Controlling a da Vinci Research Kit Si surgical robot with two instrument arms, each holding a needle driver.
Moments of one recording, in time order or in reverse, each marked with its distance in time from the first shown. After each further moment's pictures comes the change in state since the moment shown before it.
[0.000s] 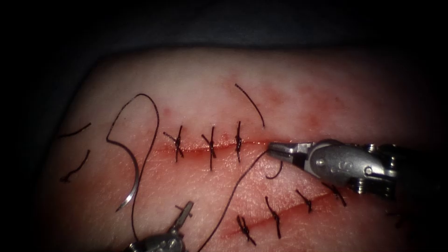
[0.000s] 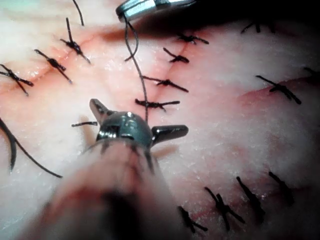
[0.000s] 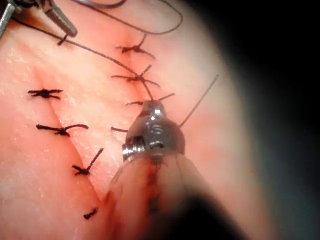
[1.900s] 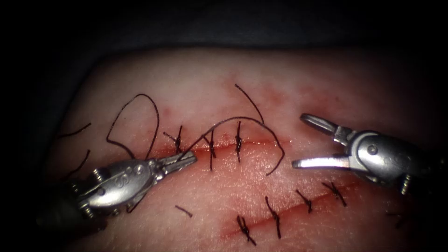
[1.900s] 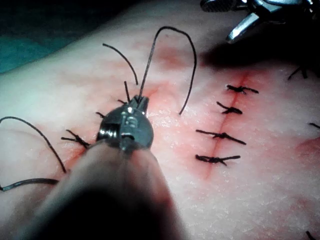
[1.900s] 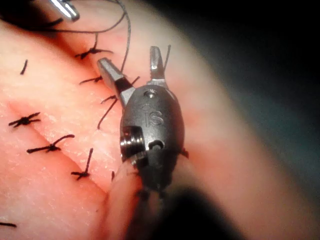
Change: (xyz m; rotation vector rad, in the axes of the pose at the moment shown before) right arm 0.002 0.005 -0.006 0.064 0.292 0.425; left arm 0.008 -0.009 -0.001 0.096 0.097 0.103
